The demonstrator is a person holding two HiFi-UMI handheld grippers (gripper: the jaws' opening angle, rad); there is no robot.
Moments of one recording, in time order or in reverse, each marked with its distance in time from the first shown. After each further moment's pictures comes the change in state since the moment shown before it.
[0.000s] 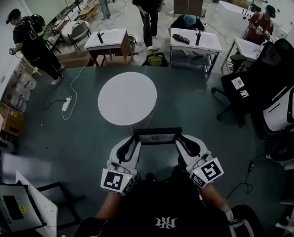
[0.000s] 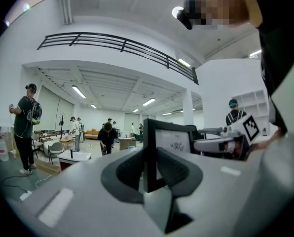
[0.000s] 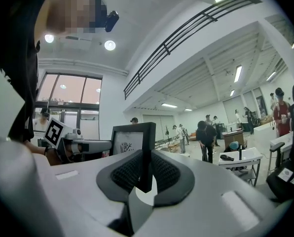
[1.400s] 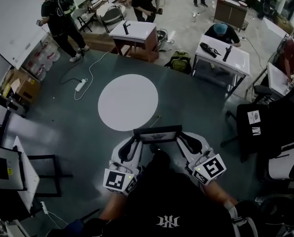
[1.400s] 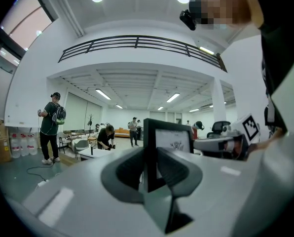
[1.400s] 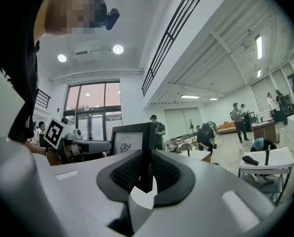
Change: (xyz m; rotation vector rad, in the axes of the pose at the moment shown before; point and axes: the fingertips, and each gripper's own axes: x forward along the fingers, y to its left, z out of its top) left arm 0.215 -0.036 0.002 -0.026 0.018 0.360; right arm 0.067 -0.243 0.022 0.031 0.046 0.358
